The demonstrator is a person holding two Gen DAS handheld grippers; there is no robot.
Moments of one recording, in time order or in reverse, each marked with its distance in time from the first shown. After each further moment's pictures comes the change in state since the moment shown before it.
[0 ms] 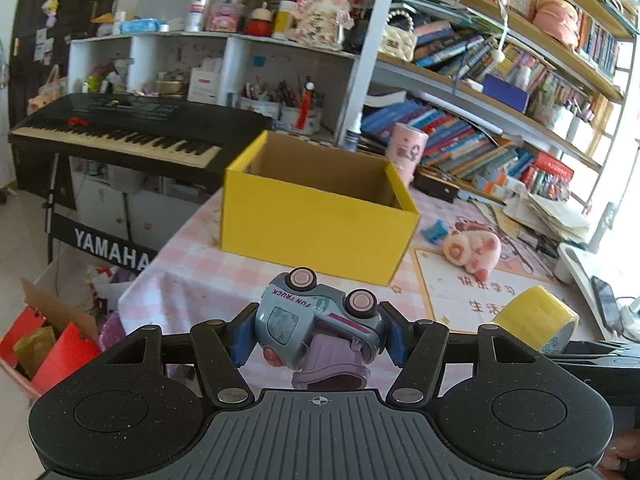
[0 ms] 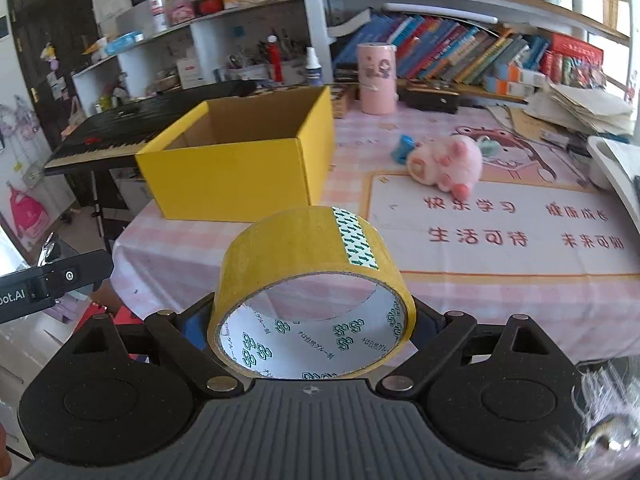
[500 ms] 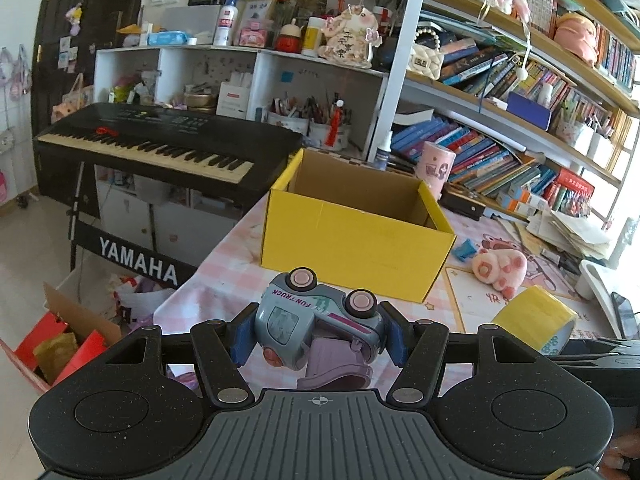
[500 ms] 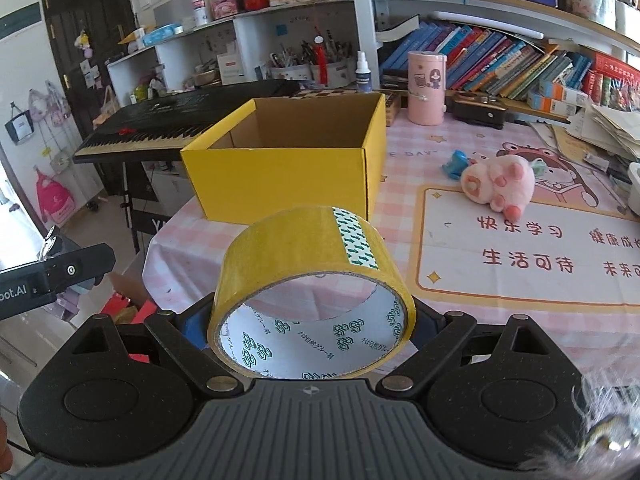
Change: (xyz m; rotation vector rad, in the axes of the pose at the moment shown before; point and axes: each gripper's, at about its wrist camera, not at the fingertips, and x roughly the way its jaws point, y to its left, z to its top) left arm -0.007 0.025 0.006 -0.012 -0.036 0.056; right arm 0.013 0.034 0.010 -0.064 -0.003 0.080
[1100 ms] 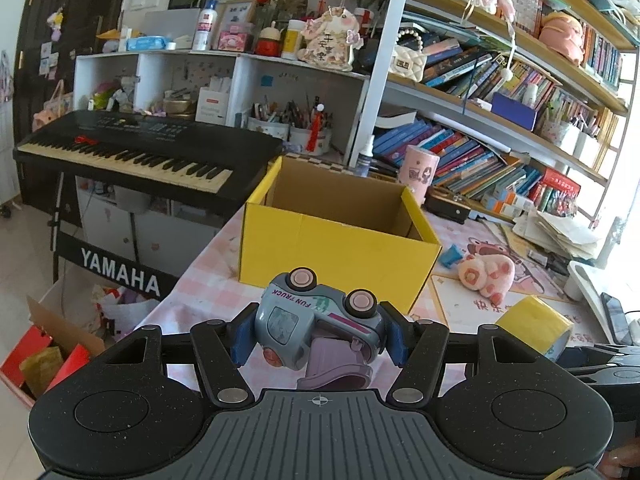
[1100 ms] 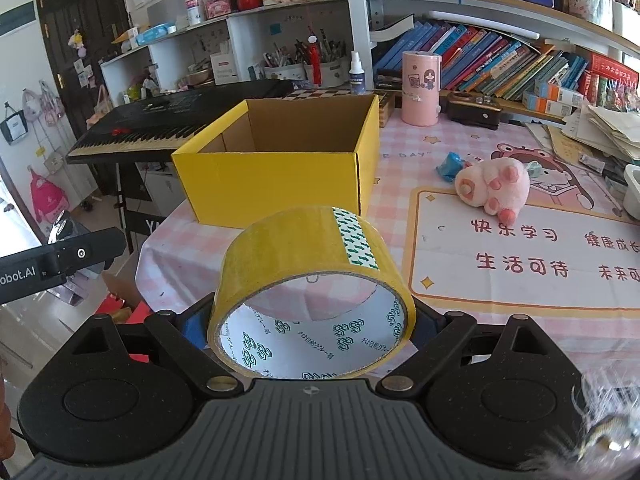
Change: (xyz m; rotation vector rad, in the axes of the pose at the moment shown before) left arm 0.013 -0.006 0.011 0.024 -0.009 -0.050; right arm 0.002 -0.004 0.006 0.005 0.003 -0.021
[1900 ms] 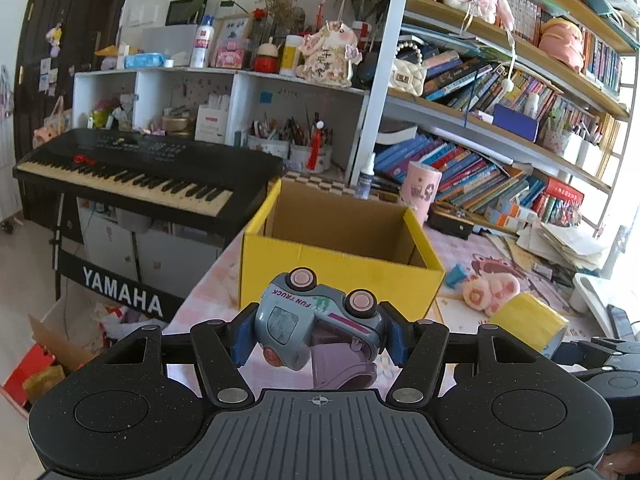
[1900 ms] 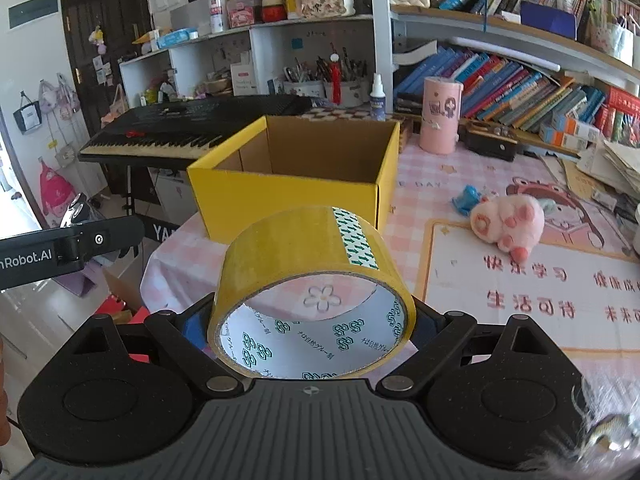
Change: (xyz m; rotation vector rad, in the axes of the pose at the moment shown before) left arm 0.011 -0.005 0.022 0.020 -0.046 0.016; right arm 0.007 0.010 0.018 -0.072 -0.053 0.021
